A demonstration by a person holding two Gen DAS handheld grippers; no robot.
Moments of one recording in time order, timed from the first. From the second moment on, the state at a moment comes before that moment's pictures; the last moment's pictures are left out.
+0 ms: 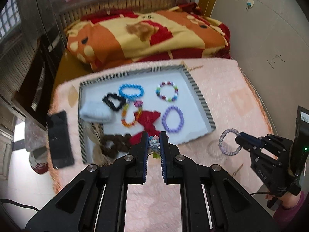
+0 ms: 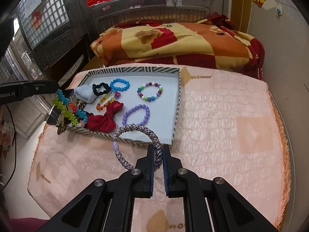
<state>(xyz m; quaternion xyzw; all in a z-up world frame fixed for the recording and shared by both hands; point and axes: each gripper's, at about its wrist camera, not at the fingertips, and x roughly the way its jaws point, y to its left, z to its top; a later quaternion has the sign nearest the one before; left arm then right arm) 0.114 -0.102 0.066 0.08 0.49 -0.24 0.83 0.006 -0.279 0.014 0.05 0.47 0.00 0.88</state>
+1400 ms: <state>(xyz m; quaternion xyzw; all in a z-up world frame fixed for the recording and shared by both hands) 0.234 -0.193 0.017 0.12 0.52 -0.22 0.82 0.118 -0.297 -0.056 0.12 0.52 -0.07 0.84</state>
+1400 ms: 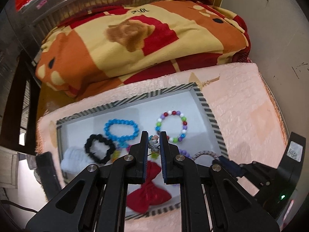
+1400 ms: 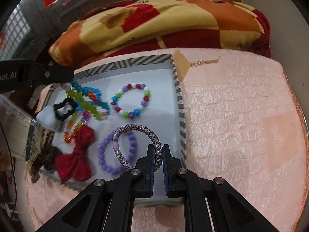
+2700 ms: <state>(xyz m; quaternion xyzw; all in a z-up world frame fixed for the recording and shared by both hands) 0.206 -0.120 -0.026 0.05 0.55 -0.15 0.82 0.090 -0.279 -0.030 0.12 0.49 -0.07 0.86</state>
